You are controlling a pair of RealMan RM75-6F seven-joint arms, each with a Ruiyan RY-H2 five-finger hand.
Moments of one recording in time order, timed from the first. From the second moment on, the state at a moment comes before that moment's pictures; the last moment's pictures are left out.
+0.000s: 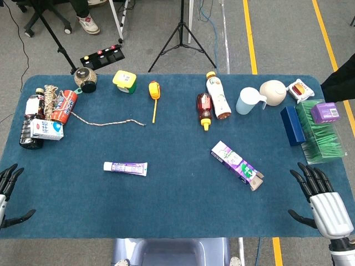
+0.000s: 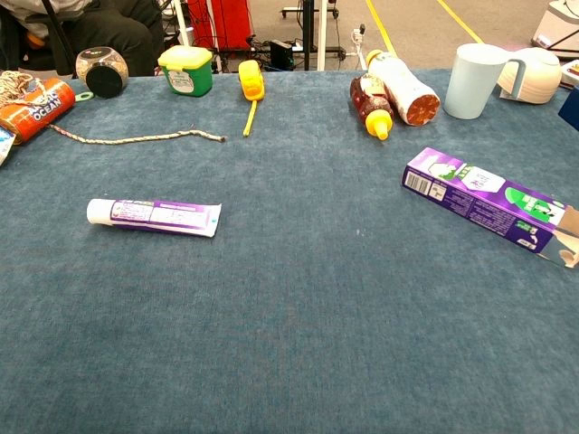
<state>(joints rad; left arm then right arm) 0.01 -1.03 0.05 -1.66 1.61 1.55 -0.12 0.05 -1.01 -0.01 -1.71 -1.75 1.59 -0.01</state>
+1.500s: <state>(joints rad) -0.44 -1.55 -0.14 -1.38 1.40 1.13 0.28 0.08 -1.01 0.01 -1.70 -1.68 1.53 0.04</state>
